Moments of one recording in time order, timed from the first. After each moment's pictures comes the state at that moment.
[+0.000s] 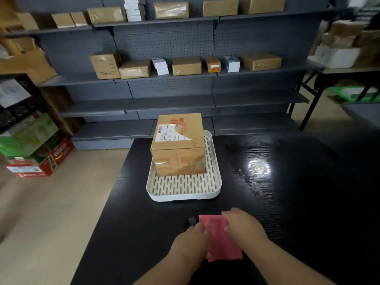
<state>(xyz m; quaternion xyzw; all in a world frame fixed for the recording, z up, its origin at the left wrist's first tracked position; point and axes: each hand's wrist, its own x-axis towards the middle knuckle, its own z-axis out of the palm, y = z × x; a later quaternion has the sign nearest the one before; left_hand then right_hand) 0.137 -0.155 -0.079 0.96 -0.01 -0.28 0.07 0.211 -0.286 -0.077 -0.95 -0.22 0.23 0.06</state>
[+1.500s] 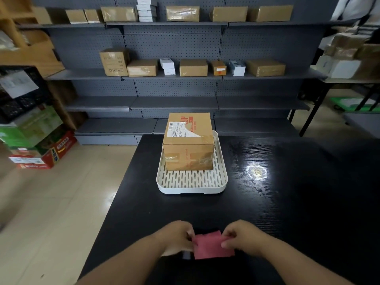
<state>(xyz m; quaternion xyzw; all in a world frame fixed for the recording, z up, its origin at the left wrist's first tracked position) 0.098 -0.095 -0.062 0.90 0.07 -0.27 0.32 0.180 -0.298 -0.076 -0.88 -0.26 0.34 0.22</state>
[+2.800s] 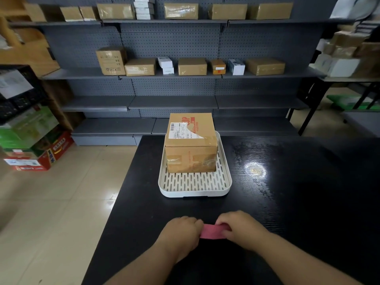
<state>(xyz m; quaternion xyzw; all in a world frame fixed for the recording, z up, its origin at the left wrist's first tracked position) 0.111 -0.096 -0.069 0.99 -0.11 -0.10 0.02 0.193 -0.268 -0.060 -0.90 -0.35 0.22 0.10</state>
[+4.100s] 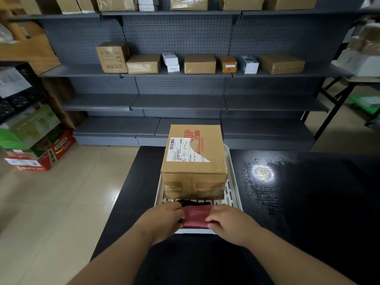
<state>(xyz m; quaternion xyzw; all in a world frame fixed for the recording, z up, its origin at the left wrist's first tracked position) 0.218 -0.001 -0.061 0.99 -0.07 -0.11 0.04 0.303 -0.206 -0.063 -0.87 -0.45 0.18 0.11</state>
